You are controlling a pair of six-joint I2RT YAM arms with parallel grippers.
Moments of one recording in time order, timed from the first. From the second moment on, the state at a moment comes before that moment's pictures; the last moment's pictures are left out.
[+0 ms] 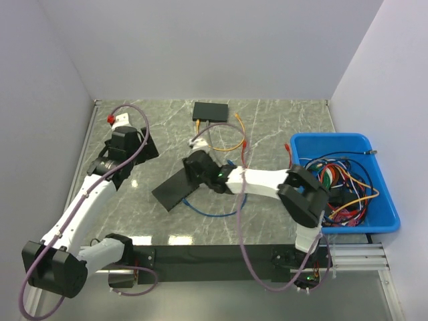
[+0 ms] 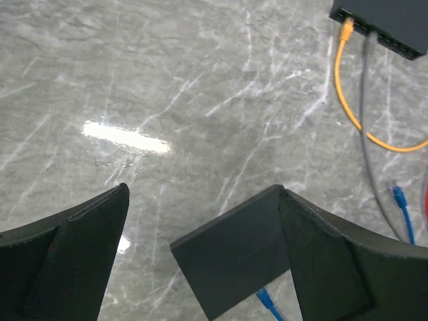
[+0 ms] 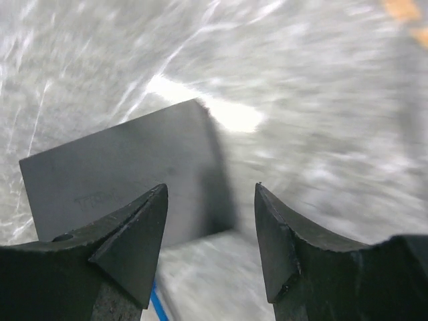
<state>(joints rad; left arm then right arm) -0.28 1.07 0.95 -0.52 -0.29 -0.49 0.98 1.86 1.19 -0.03 0.33 0.48</state>
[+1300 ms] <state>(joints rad) -0.27 1.14 0.97 -0.52 -0.15 -0.49 0.43 2.13 1.54 -0.46 0.35 0.57</state>
